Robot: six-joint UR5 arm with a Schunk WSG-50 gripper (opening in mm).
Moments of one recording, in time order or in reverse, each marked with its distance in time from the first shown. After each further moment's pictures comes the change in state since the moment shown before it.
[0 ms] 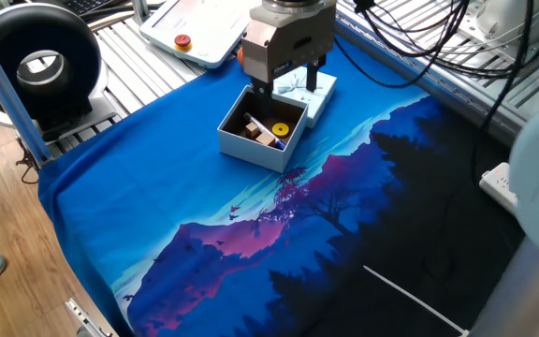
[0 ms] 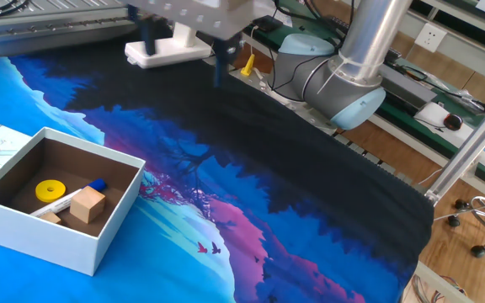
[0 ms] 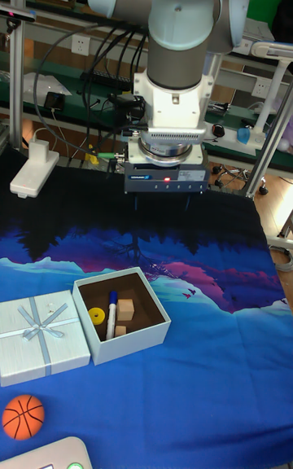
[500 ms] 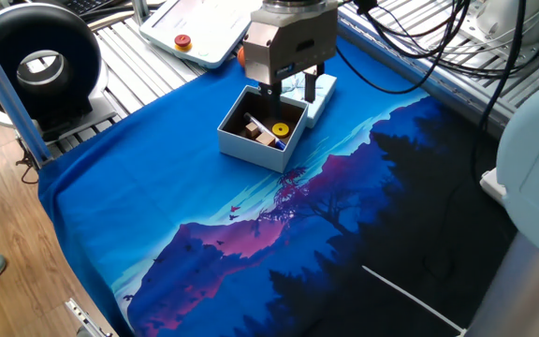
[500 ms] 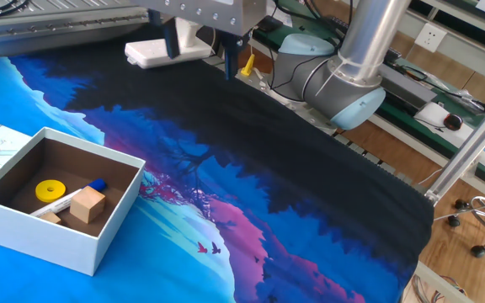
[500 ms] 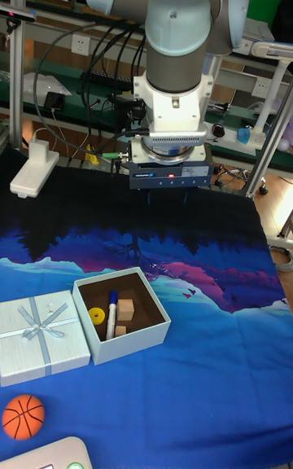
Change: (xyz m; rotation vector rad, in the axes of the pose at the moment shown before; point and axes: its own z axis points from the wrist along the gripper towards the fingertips) arm 0.014 0.010 0.000 -0.038 0.054 -0.013
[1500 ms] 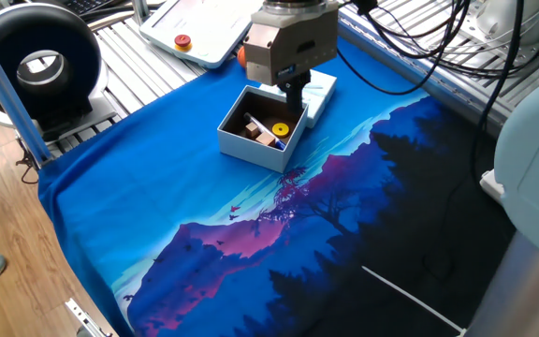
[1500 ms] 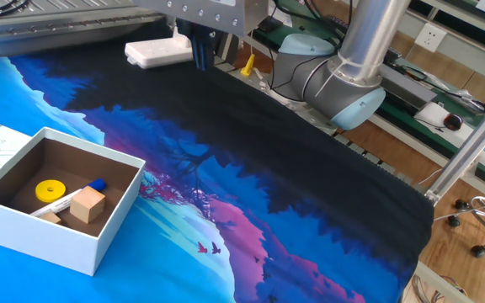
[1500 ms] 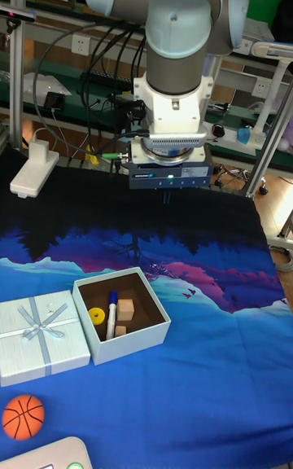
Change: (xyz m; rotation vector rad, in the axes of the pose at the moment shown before) arm 0.001 -0.002 0.002 0.007 0.006 0.000
